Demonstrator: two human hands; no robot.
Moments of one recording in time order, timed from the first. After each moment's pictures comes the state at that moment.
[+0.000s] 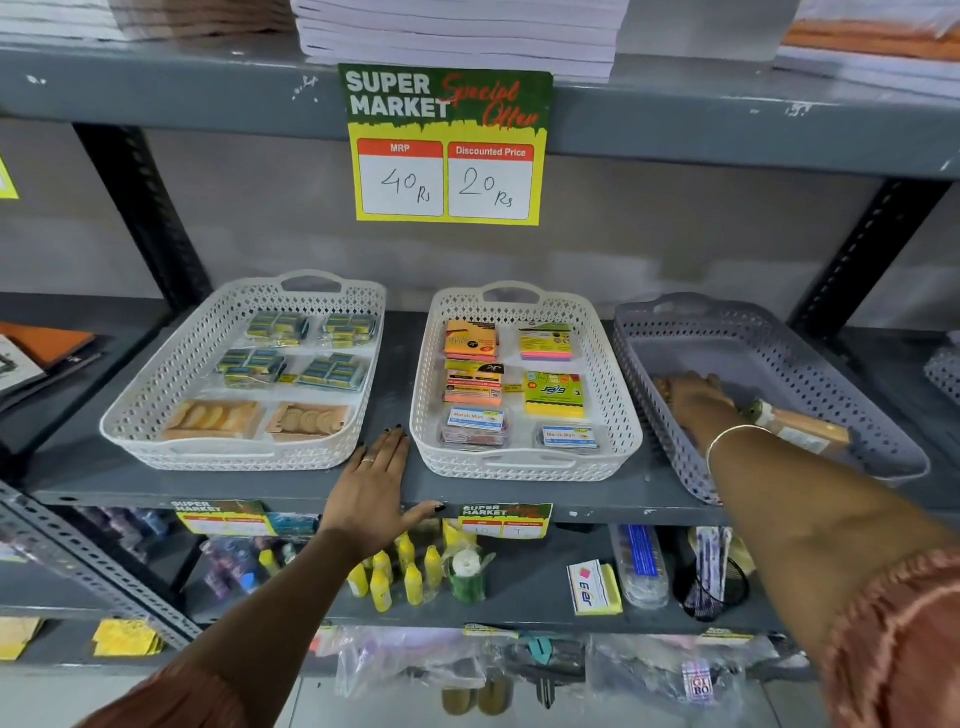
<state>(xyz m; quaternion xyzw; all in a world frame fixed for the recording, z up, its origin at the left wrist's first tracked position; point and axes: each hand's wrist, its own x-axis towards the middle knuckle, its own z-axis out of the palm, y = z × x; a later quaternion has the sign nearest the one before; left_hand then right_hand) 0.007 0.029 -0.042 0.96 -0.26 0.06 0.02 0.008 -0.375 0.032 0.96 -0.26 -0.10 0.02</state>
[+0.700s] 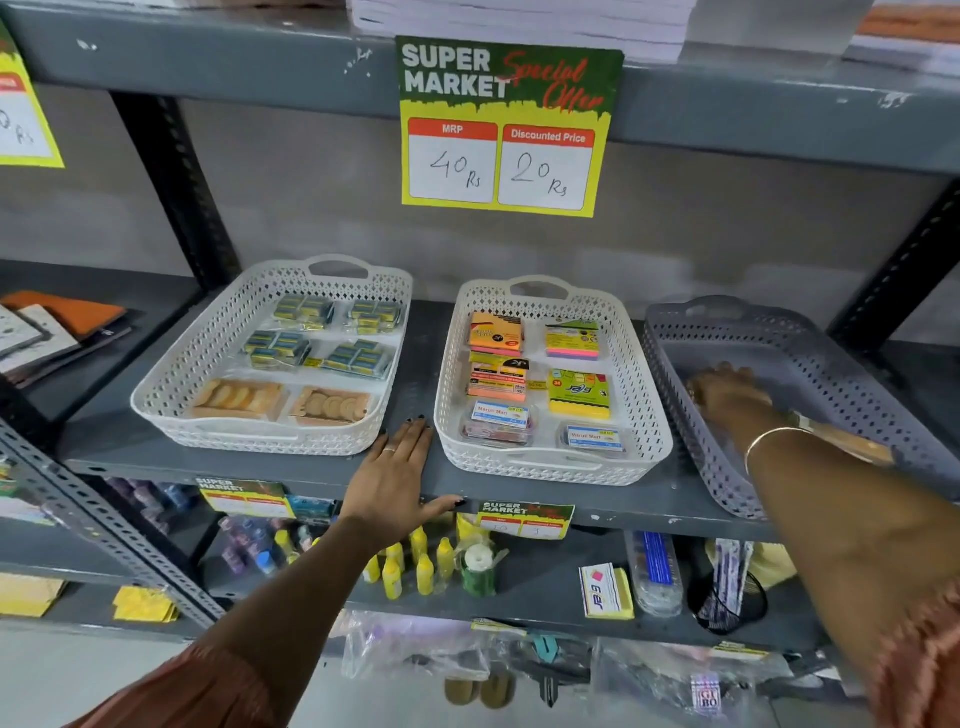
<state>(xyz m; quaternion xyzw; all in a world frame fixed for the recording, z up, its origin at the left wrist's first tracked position) 0.010 0.029 -0.046 0.96 -0.26 0.07 0.02 0.025 -0.391 0.027 0.96 -0.25 -0.07 0.09</state>
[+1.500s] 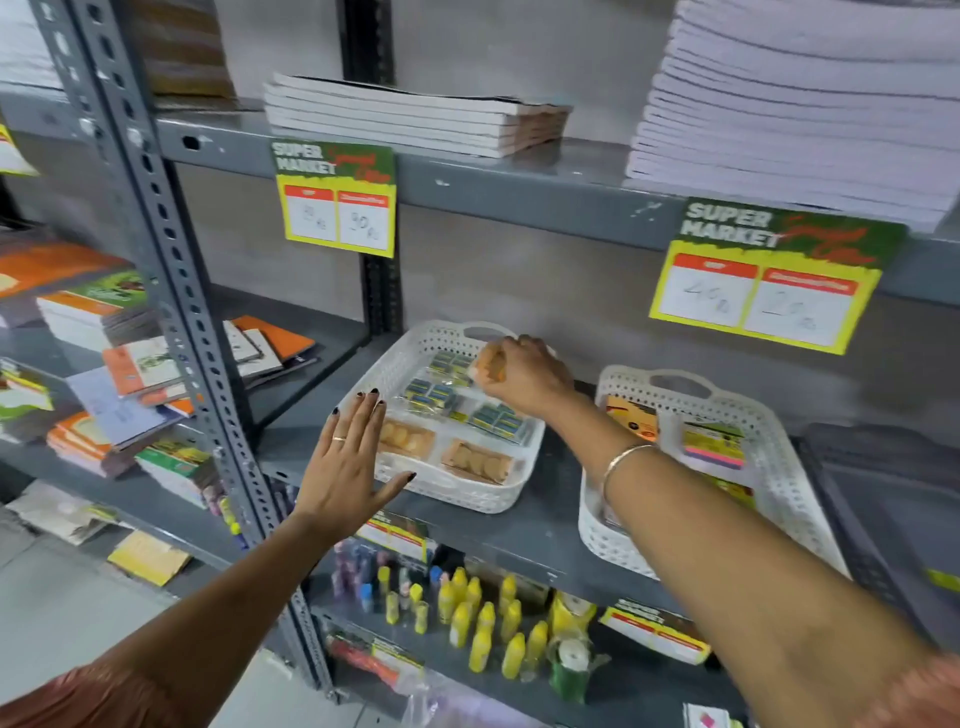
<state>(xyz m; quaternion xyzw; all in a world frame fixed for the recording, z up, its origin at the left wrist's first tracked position) 0.022 0.211 0.021 0.98 -0.10 0.18 0.04 0.116 -0.007 0.122 0.98 0.12 0.06 -0.15</state>
